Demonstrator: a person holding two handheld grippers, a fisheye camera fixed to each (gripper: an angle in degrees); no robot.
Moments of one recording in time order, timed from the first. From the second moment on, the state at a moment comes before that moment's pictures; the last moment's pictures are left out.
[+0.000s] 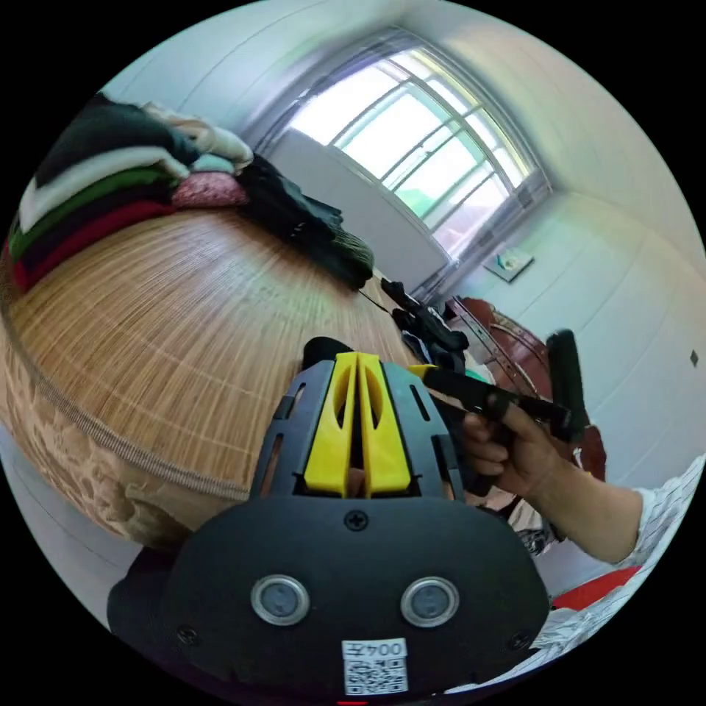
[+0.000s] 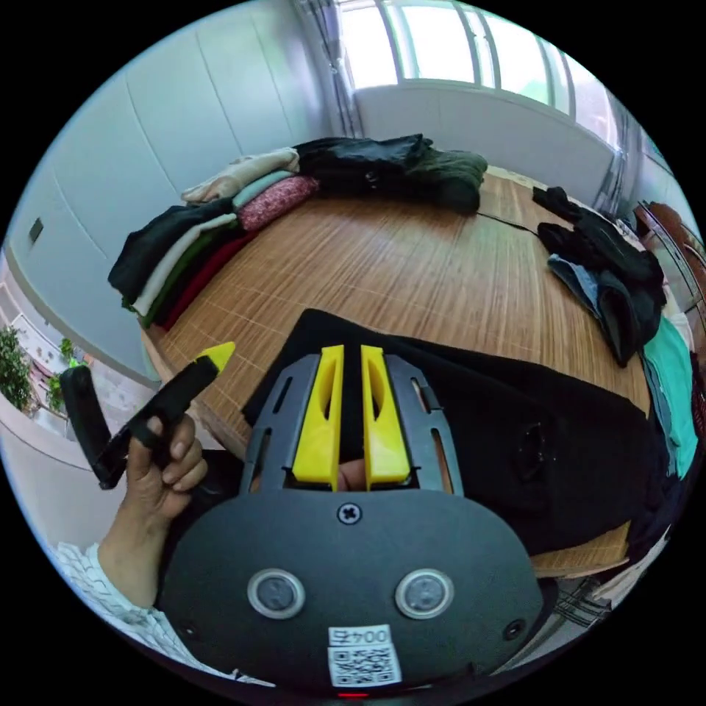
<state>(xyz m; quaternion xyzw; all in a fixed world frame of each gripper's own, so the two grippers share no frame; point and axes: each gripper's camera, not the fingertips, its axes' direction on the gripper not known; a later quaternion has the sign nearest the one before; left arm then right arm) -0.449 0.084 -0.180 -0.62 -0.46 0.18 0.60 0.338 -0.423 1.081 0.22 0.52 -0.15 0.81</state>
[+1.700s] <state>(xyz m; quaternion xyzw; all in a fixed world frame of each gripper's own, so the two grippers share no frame) -0.507 0.034 -0.301 -0.75 -0.32 0.11 0.57 0.488 -0.878 0.907 -0.29 0.26 -0.08 0.92</state>
